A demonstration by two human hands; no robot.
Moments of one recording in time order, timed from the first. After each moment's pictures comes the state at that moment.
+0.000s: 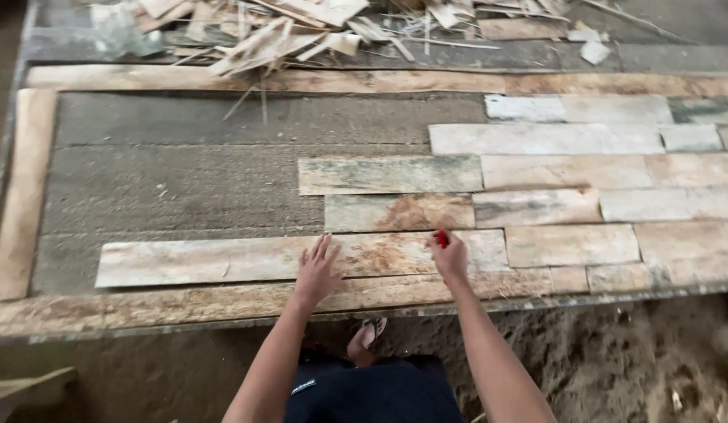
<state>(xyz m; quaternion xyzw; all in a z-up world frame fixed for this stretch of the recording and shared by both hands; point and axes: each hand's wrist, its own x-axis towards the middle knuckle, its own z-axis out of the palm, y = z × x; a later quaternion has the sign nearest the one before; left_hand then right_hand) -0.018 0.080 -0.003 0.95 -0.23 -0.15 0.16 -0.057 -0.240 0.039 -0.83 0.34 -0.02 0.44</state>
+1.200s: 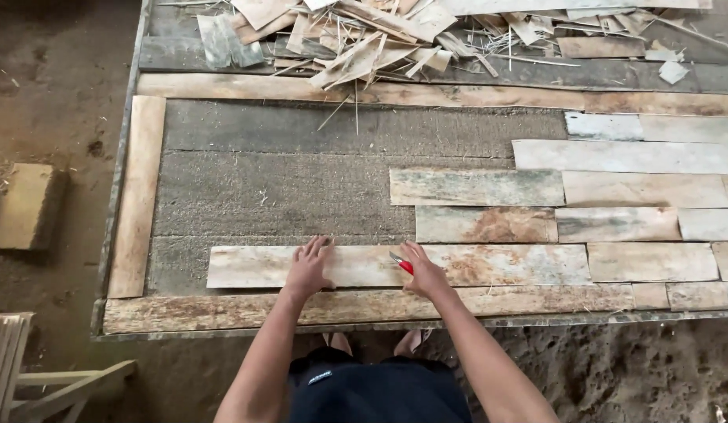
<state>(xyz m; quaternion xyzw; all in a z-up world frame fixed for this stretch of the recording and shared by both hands) 0.067 0.324 0.013 0.94 -0.23 -0.24 0.07 0.001 0.036 0.095 -0.92 0.06 0.30 0.24</state>
